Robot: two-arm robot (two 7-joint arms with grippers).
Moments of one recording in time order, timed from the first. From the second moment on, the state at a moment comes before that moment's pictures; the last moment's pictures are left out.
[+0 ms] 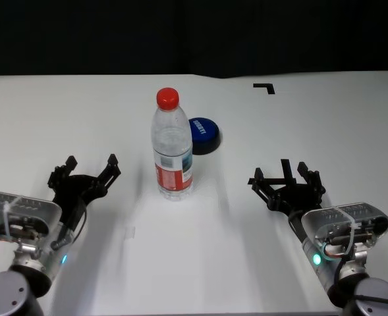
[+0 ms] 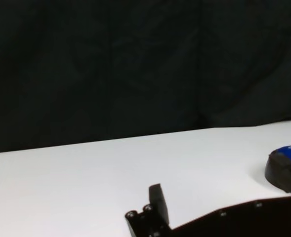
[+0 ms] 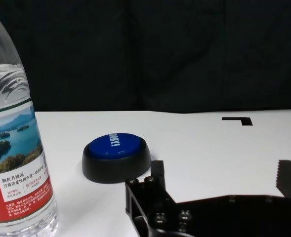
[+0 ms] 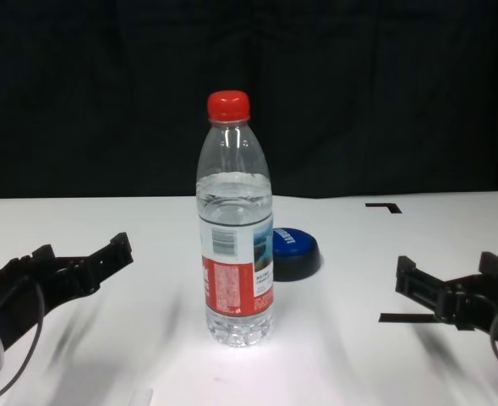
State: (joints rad) left arm 0.01 0.22 0.15 -1.53 -0.14 -0.08 -0.05; right arm -0.06 0.16 -0.26 -1.64 0.19 -0.04 -0.06
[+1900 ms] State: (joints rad) left arm 0.04 0.21 0.14 -1.57 -0.10 -0.07 -0.06; right arm -0.06 0.16 -0.26 -1.64 0.19 -0.04 -0.06
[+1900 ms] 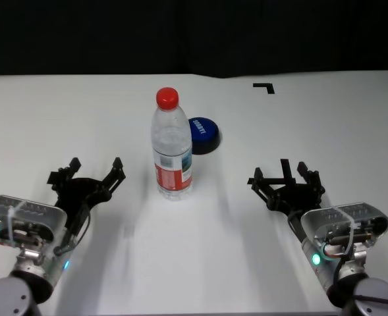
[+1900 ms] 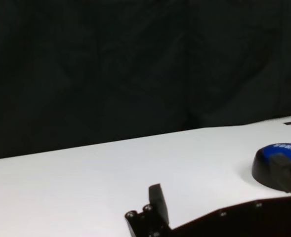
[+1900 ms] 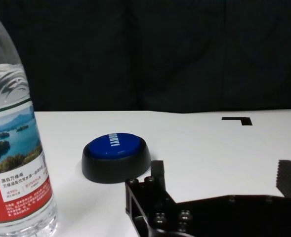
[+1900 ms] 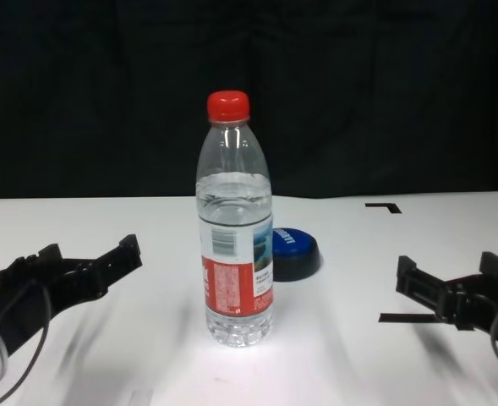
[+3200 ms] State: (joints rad) left arm 0.20 0.27 0.10 -1.74 -0.03 -0.09 -0.20; right arm -0.06 0.16 -0.26 -1.64 0.19 -0.04 -0.06
